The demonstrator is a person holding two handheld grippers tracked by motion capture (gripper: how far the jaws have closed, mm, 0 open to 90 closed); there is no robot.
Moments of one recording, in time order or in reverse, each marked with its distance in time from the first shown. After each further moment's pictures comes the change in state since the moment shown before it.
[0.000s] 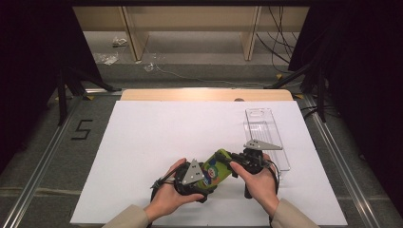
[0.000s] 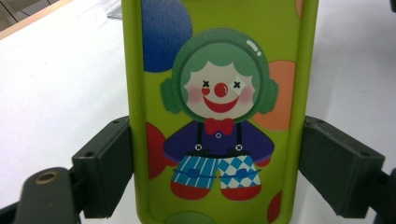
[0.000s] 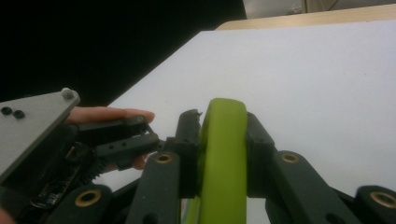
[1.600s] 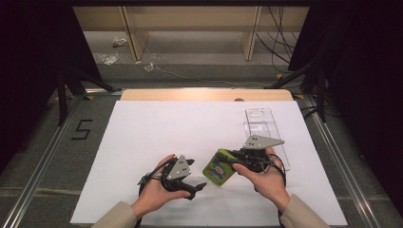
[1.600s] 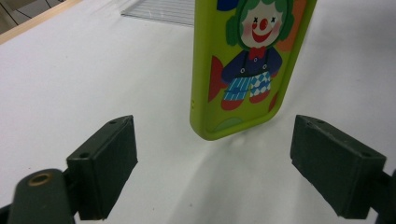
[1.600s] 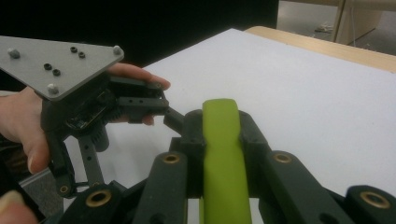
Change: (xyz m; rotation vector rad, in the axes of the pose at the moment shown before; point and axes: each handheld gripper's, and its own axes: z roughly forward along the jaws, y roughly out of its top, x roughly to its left) left arm 0.022 -0.008 -0.025 -0.009 -0.032 -0.013; right arm 0.010 0.025 -0.016 0.088 0.068 -0.292
